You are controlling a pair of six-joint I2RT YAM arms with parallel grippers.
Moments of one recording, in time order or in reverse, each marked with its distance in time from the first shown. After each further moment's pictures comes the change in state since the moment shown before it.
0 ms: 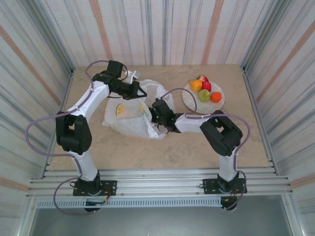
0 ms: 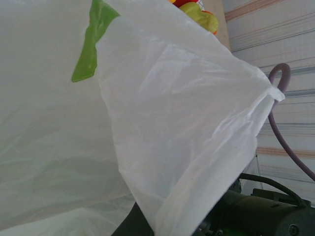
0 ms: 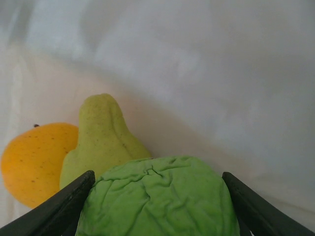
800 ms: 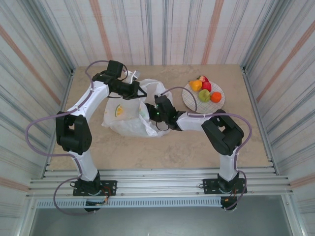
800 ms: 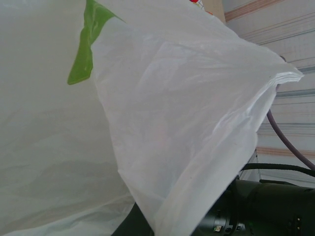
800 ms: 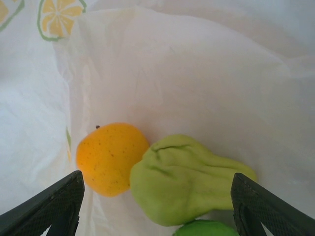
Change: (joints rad) left arm 0.000 0.000 0.000 0.000 0.000 0.000; right arm -0.038 -0.034 -0.028 0.100 -0.213 0.066
